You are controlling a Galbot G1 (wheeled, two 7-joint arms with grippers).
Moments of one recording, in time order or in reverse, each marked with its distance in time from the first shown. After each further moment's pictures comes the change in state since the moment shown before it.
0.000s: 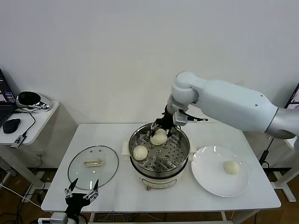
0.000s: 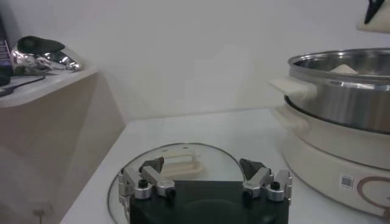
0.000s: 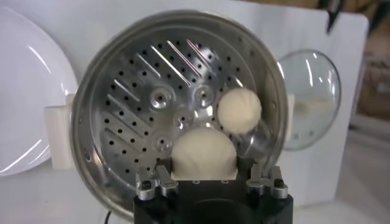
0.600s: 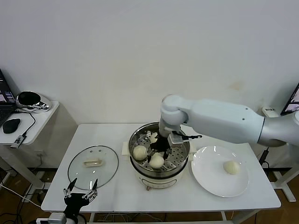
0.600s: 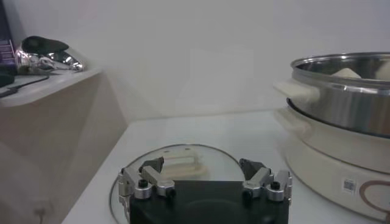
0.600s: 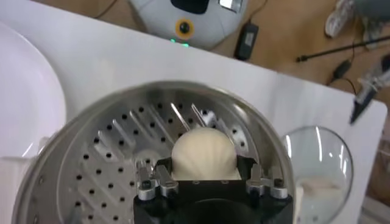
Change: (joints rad) left arm 0.002 -0.001 -0.008 -0.006 -0.016 0.001 0.002; right arm -0.052 0.030 -0.098 0.066 -0.035 0.048 0.036
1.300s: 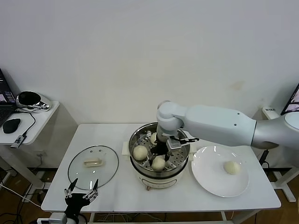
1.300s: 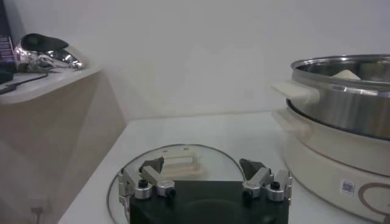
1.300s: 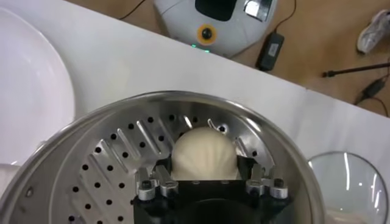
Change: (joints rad) left arm -0.005 -0.002 0.003 0.012 -0.005 0.000 0.000; right arm -0.002 0.012 -0.020 -0.006 -0.053 -0.013 0.010
